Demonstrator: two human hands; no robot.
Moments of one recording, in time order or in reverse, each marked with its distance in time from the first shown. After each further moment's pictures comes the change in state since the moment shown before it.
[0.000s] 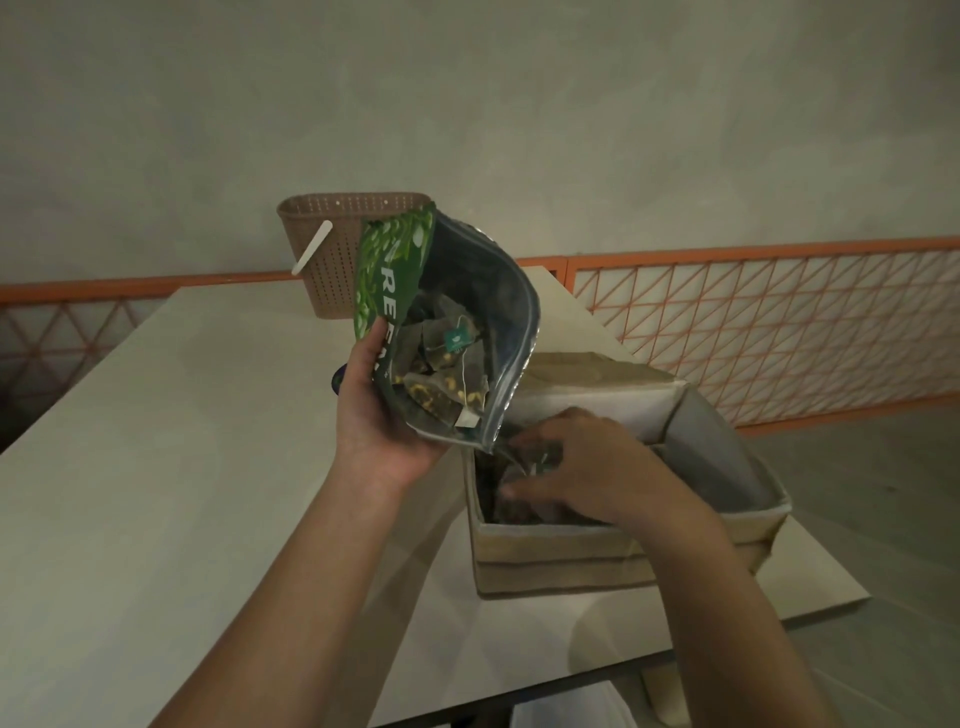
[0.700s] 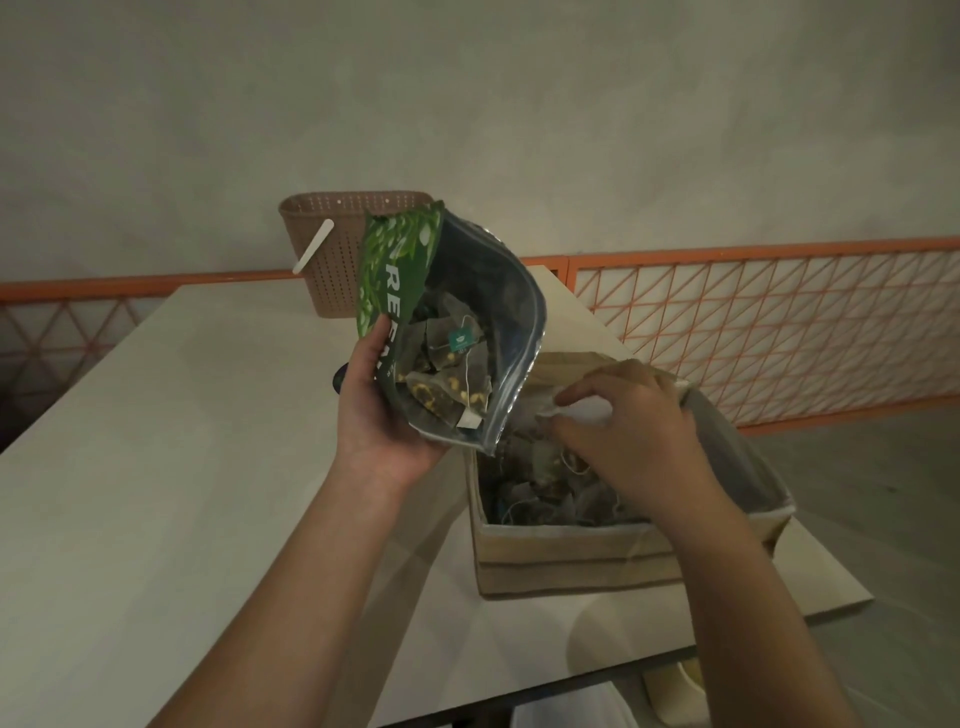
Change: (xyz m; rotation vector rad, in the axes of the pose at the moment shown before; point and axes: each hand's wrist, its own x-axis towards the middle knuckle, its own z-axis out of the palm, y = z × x) left_hand -0.005 0.000 0.005 -0.009 0.013 -0.018; right_hand -0.008 0.010 -0.013 0.050 0.410 0.022
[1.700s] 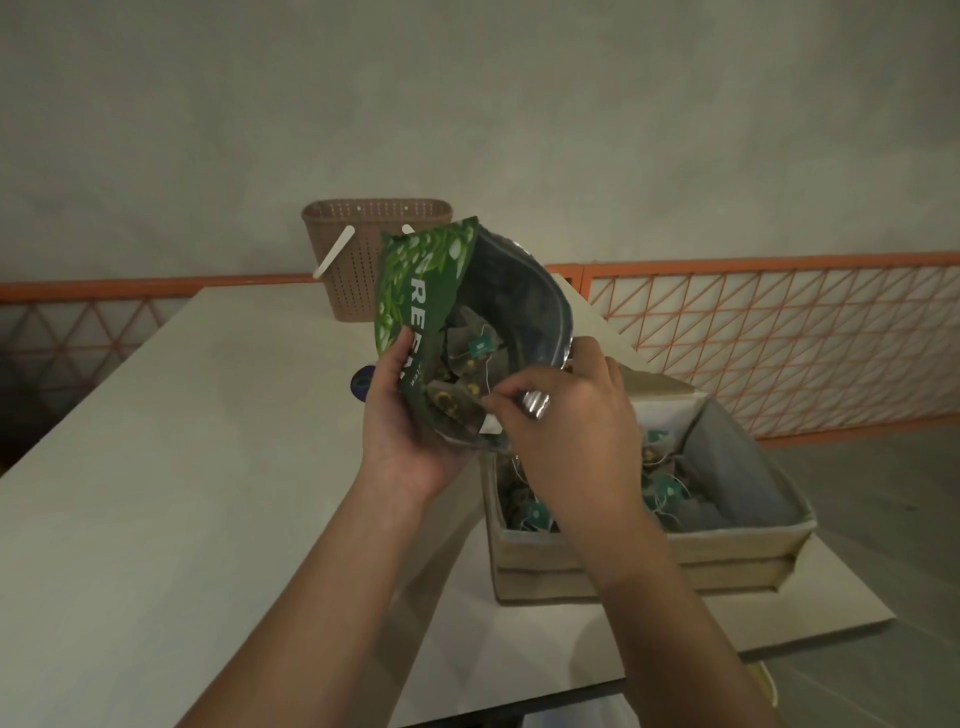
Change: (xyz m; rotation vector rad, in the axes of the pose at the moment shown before) left_hand 0.003 -0.004 -0.006 0.034 -0.015 0.037; right_hand -0.002 -0.058 0.040 0.079 0.438 -0.243
